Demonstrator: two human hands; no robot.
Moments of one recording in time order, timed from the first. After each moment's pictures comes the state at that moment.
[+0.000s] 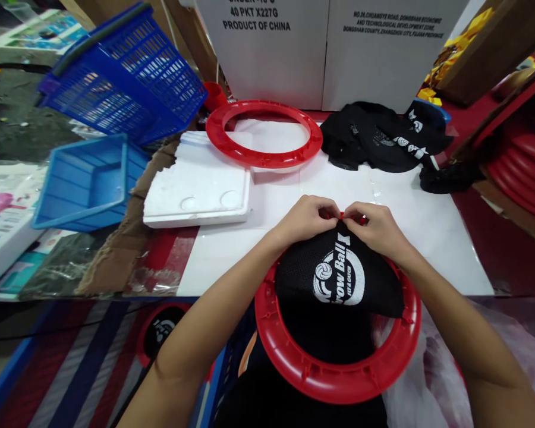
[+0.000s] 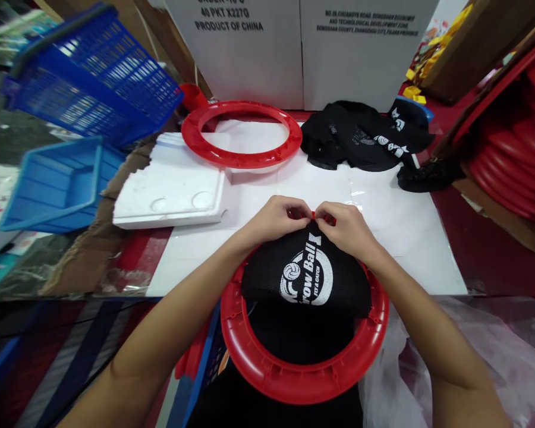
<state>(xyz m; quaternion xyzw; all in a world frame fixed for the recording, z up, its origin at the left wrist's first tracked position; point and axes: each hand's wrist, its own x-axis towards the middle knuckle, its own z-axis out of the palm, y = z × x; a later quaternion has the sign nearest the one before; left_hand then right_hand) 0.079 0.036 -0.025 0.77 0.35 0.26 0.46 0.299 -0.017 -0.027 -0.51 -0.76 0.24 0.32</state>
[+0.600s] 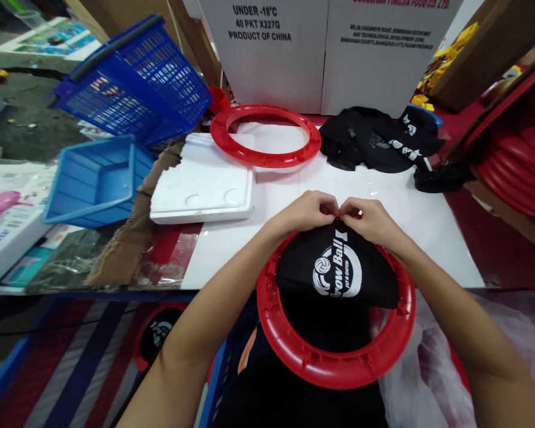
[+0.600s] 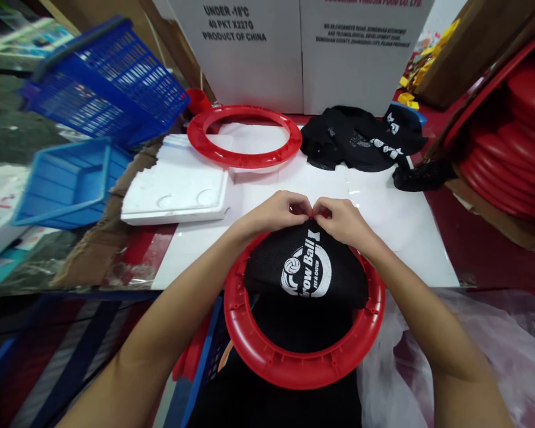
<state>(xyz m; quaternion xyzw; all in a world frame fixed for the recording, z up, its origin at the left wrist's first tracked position) 0.079 0.050 -0.019 0.80 0.33 0.20 0.47 0.299 -0.009 -0.025 -0.52 -0.75 0.29 0.29</state>
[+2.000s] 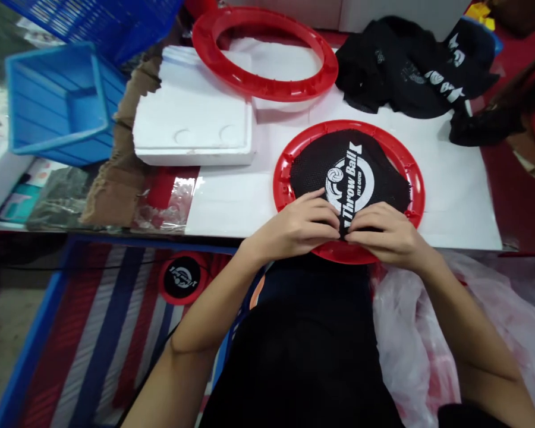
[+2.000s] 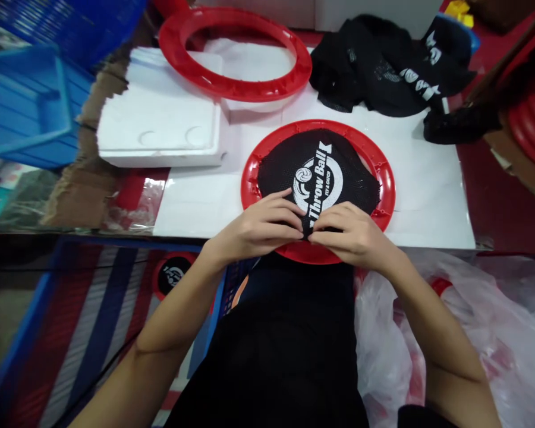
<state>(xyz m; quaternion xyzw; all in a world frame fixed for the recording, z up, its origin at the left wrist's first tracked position) 0.019 -0.070 -0.040 0.90 0.14 0.31 0.27 0.300 -0.117 -0.033 -0.25 -0.91 0.14 0.30</state>
